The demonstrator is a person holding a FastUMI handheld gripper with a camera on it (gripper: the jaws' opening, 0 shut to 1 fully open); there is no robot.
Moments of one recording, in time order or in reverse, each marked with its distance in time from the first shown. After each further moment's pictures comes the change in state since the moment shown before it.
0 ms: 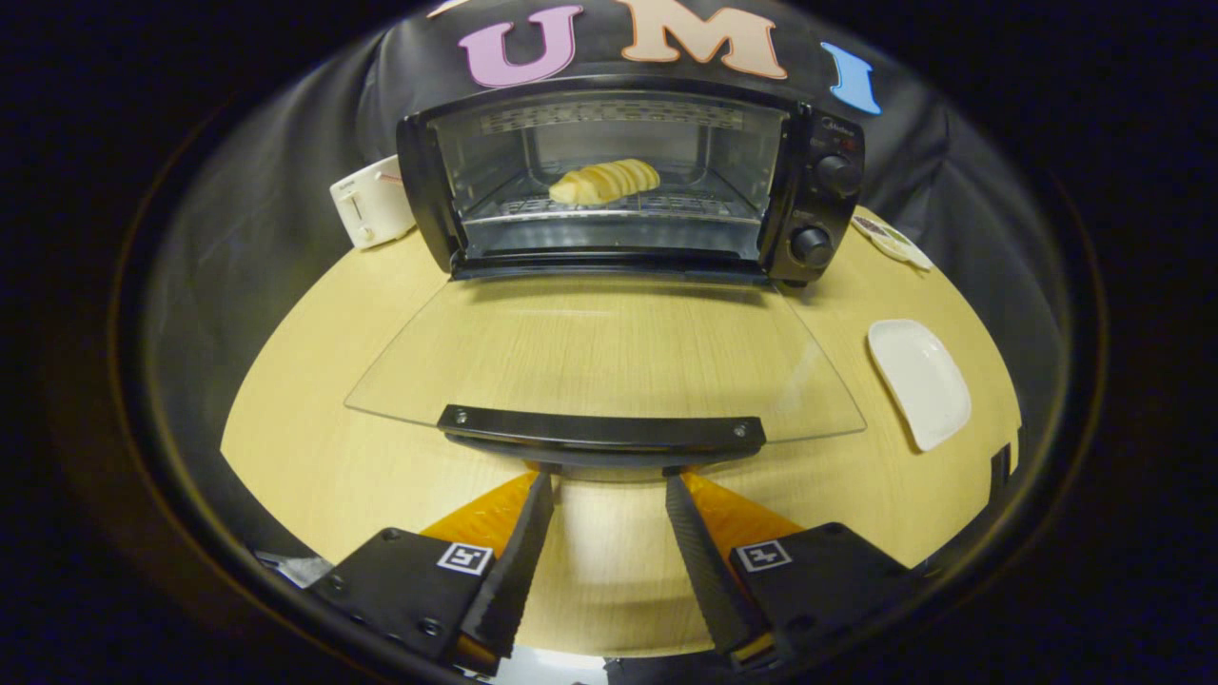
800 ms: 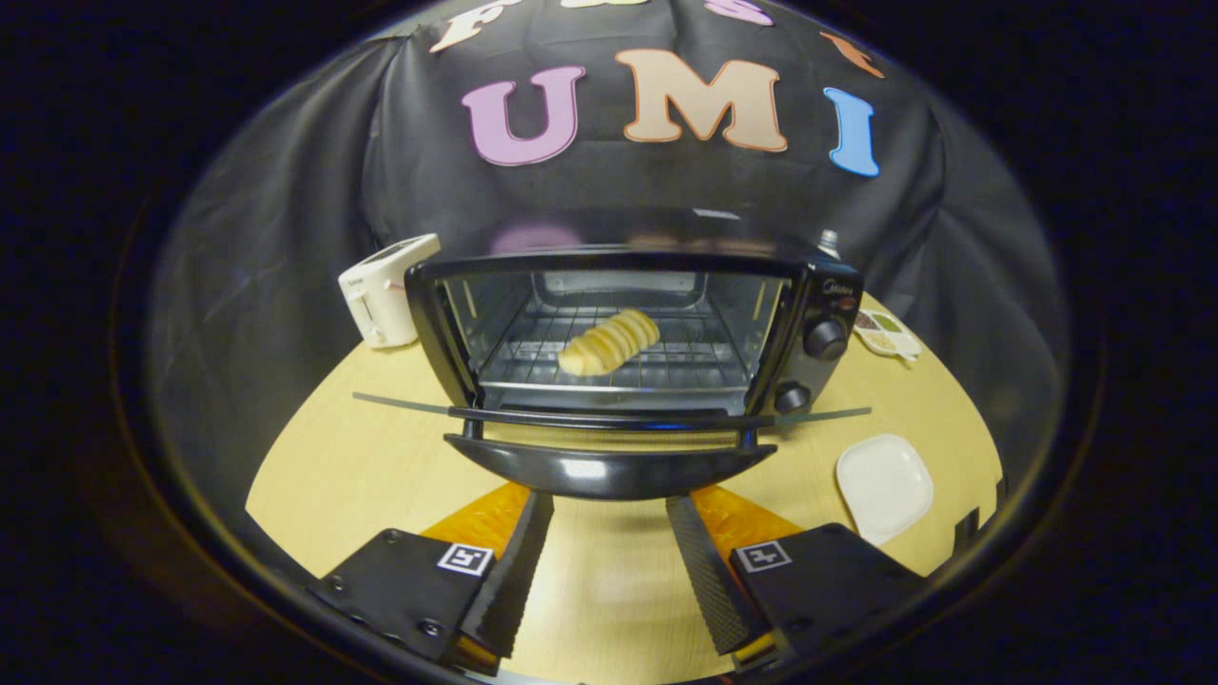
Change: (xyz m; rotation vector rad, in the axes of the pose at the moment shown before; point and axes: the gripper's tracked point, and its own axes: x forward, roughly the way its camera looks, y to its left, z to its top) arm -0.025 0.005 0.132 0.013 -0.247 -0.005
